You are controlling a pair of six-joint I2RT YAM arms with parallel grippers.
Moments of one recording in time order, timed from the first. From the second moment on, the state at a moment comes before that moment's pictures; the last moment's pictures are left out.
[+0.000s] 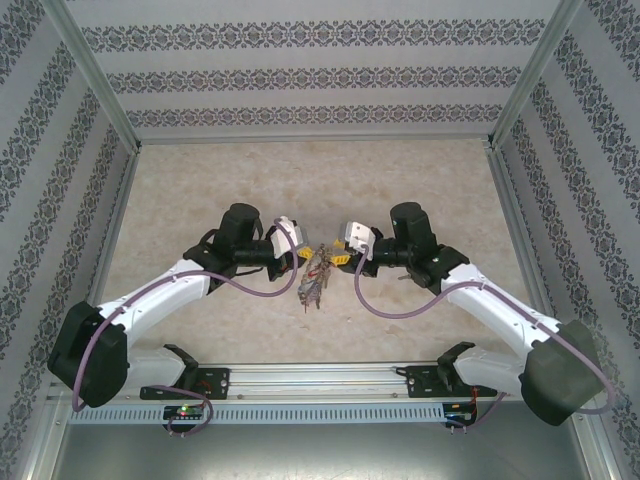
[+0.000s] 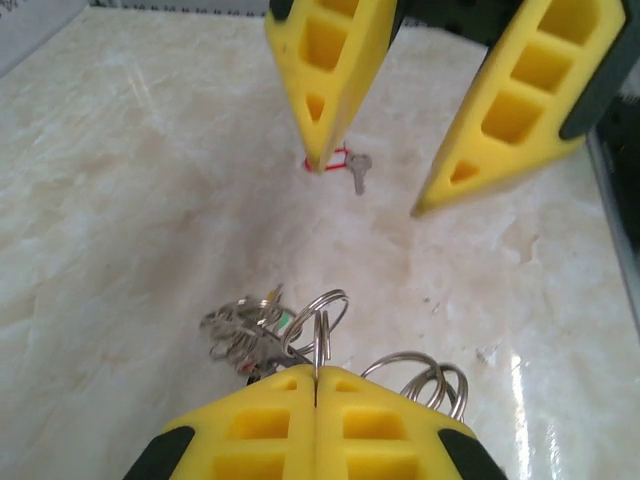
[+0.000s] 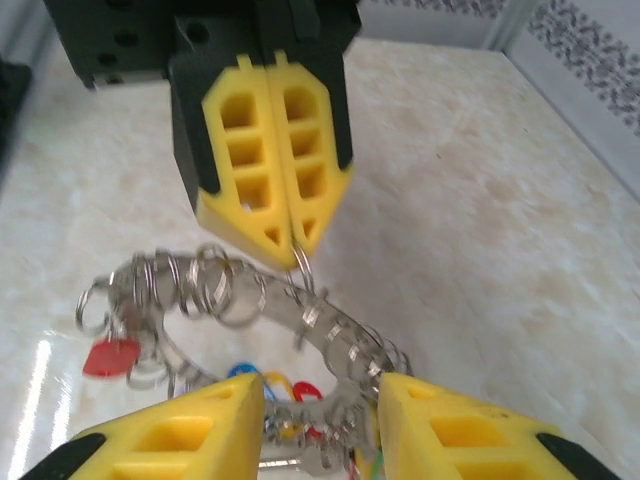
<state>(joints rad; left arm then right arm) -0.53 1.27 0.79 -0.12 0.63 0.46 0.52 1.15 0.74 -0.16 -0.65 -0.59</state>
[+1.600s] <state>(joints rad) -0.56 1.33 0.89 -0.27 0.66 0.54 0.55 1.32 0.75 -0.04 -0.75 -0.51</state>
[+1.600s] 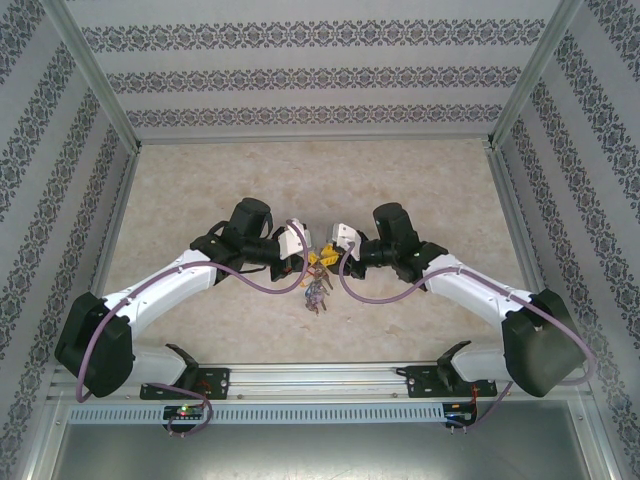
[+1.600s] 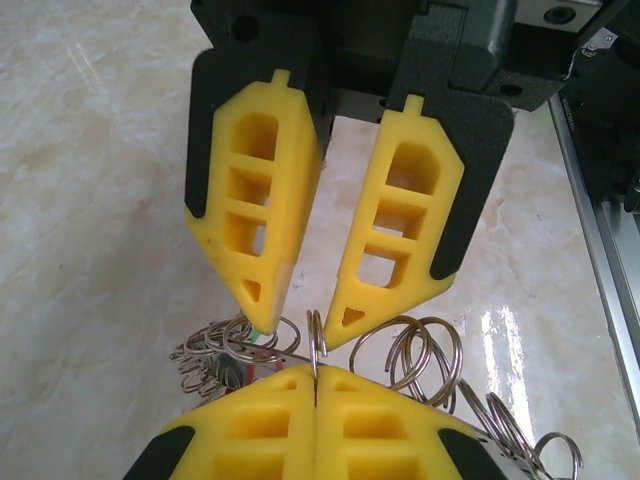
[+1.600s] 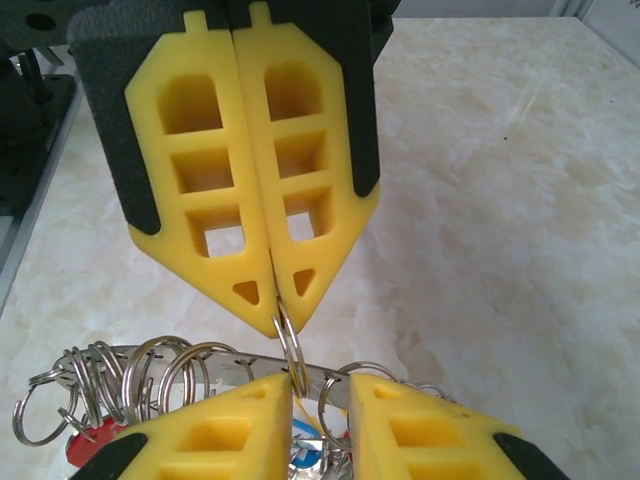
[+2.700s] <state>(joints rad) -0.56 1.38 0.89 -0.23 0.73 0.54 0.50 1.32 0.76 -0.08 -0.86 -0.52</state>
